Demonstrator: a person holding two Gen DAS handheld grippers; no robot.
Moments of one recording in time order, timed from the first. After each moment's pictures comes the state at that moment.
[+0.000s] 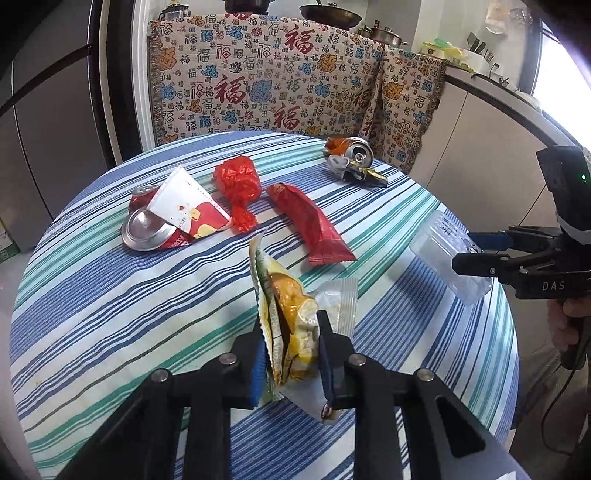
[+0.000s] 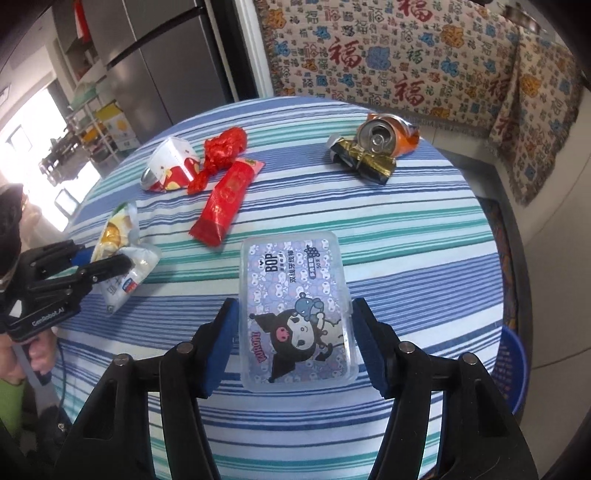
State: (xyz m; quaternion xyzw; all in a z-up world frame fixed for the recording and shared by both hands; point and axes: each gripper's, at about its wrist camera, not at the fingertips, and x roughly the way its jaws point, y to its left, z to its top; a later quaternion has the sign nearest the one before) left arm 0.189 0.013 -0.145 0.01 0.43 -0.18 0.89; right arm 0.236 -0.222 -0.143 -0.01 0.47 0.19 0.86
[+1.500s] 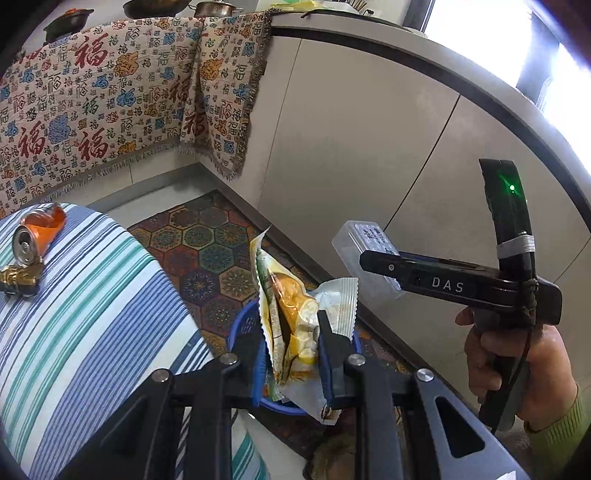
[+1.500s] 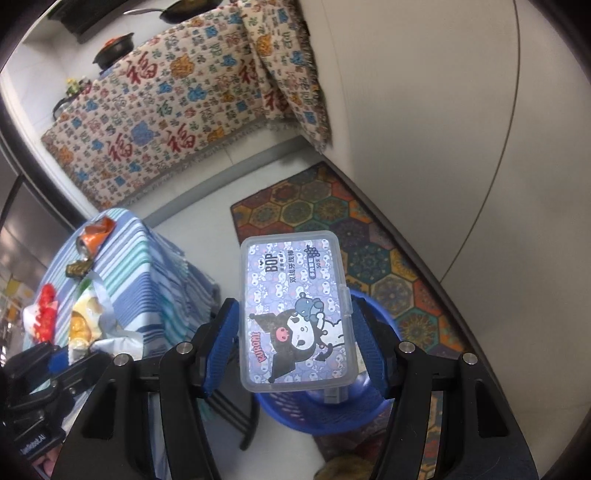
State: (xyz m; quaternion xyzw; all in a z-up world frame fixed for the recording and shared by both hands) left arm 0.239 -0.349 -0.148 0.05 0.42 -0.40 0.81; right arm 0.191 -0.562 -0.165 0.20 0.42 -0.09 0.88
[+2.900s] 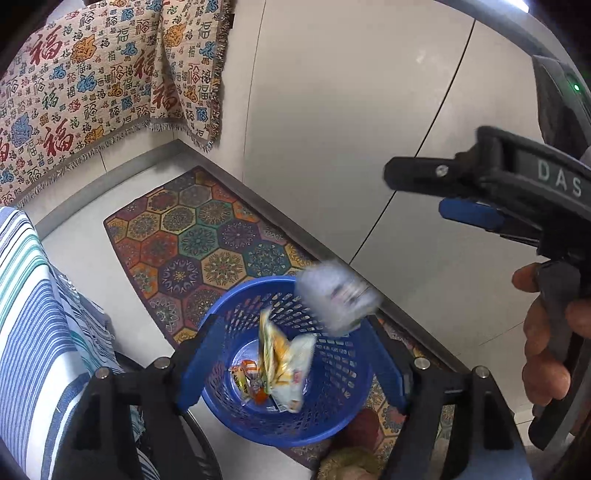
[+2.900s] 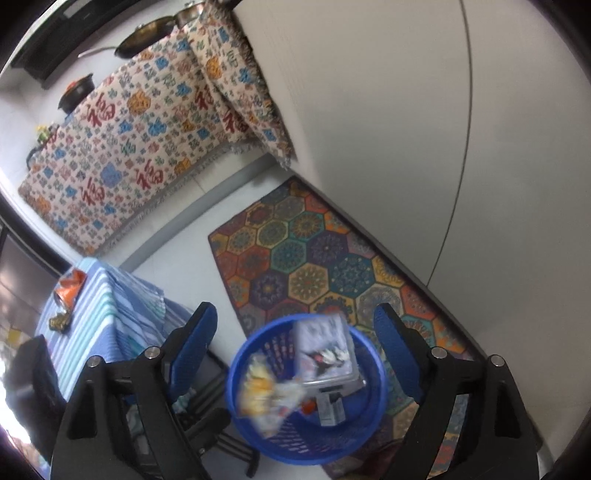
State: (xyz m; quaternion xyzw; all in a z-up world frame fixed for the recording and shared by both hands) left arm 0.253 -0.446 -0.227 0.10 0.45 -0.39 0.80; right arm 0.189 -0.611 -0.178 0.26 0.39 -0.14 0.87
